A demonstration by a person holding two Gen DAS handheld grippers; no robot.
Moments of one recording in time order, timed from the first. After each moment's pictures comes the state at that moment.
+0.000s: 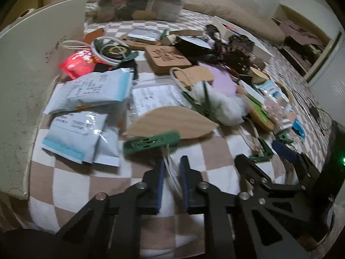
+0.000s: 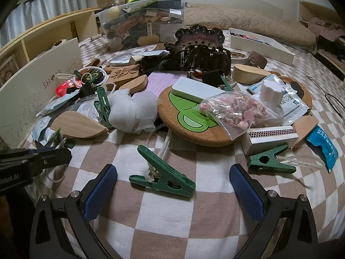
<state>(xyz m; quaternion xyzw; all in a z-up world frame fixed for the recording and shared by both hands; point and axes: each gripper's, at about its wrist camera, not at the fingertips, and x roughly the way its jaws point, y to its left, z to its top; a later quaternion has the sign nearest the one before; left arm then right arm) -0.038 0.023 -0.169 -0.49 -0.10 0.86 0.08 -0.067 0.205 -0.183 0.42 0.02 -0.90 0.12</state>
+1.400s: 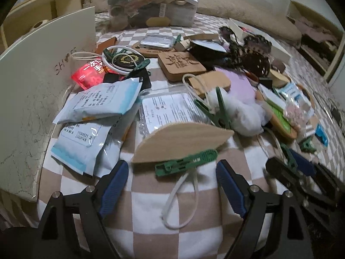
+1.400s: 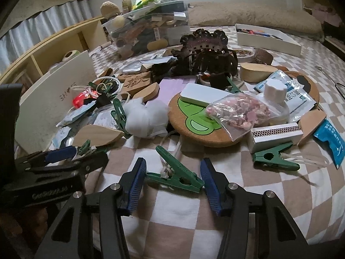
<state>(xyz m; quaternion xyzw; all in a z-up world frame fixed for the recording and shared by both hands) -0.051 0.033 -0.175 -0.47 -0.07 0.88 -0.01 -0.064 0.215 -0.171 0.42 -0.04 -0.89 0.17</state>
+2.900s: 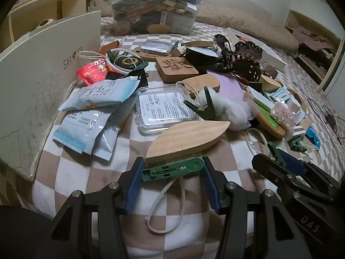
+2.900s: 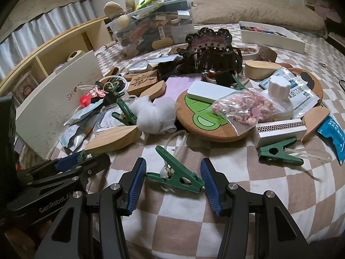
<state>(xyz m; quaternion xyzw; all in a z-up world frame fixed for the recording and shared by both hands) -0.026 0.042 -0.170 -0.45 -0.08 0.89 -0.01 -0.057 0.213 -0.167 0.43 -0.05 -0.88 0.19</state>
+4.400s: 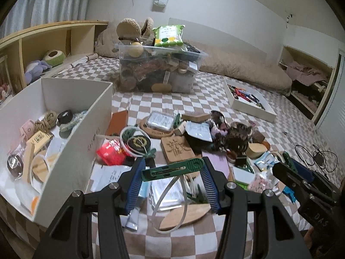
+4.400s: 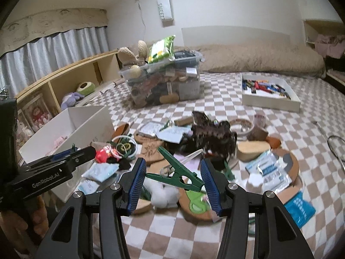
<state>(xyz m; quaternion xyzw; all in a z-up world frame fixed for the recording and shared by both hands) -0.048 0.009 -0.061 -0.32 -0.10 0.94 -0.02 -0.078 0.219 -0.059 0.30 -0.03 -0.93 0.20</state>
